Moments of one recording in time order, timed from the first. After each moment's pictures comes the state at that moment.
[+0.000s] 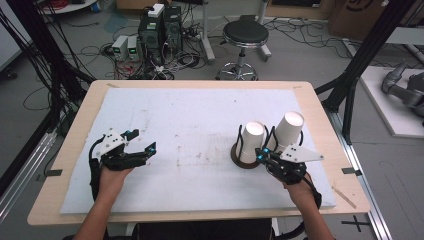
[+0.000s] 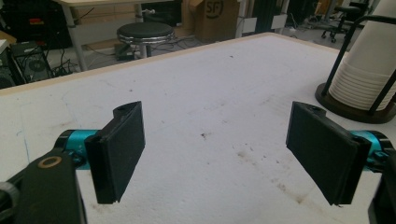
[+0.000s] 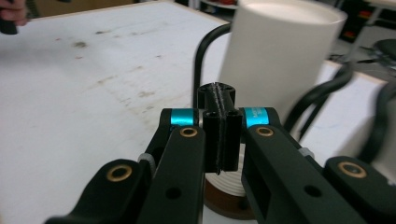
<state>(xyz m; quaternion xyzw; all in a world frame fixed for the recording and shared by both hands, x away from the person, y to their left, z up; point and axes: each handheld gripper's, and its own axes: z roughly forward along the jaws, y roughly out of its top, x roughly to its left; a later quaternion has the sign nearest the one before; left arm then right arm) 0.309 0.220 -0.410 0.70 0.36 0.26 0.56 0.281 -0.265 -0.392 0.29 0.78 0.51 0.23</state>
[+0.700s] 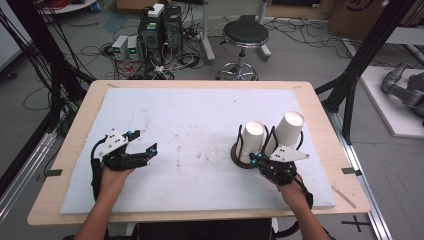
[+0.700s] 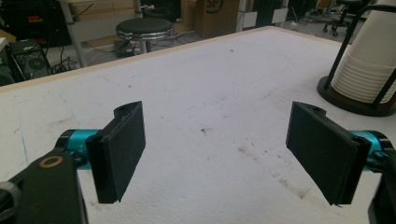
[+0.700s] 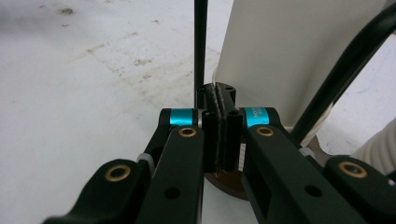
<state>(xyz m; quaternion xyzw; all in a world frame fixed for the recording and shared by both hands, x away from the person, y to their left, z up) 0.310 0.217 -0.413 0.71 0.36 0.26 0.55 0.292 -0.253 -0.418 0.32 0.80 0.47 0.20</state>
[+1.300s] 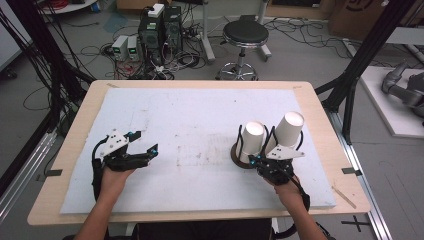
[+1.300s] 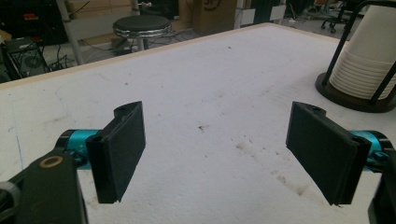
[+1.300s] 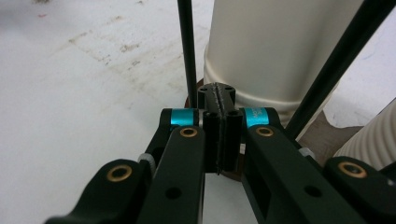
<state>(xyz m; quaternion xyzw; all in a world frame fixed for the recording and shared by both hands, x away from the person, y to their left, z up) 0.311 0.216 -0.415 0.71 0.36 0.26 0.55 0.294 -0.248 -0.425 0.36 0.80 0.44 0.18</state>
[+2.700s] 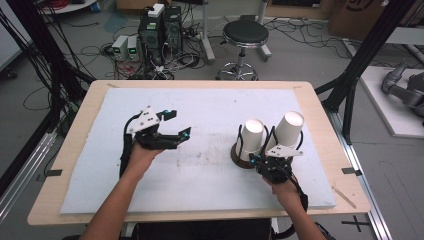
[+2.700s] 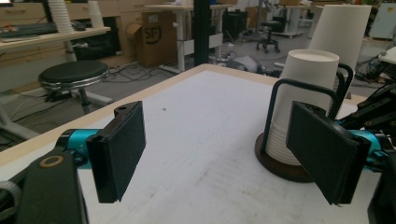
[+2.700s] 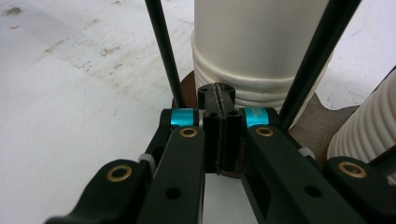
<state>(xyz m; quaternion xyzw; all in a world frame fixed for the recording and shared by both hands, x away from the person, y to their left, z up) 0.356 0.137 -0.368 0.72 0.25 0.21 0.61 0.297 -0.244 -0.429 0.42 0.78 0.43 0.18</state>
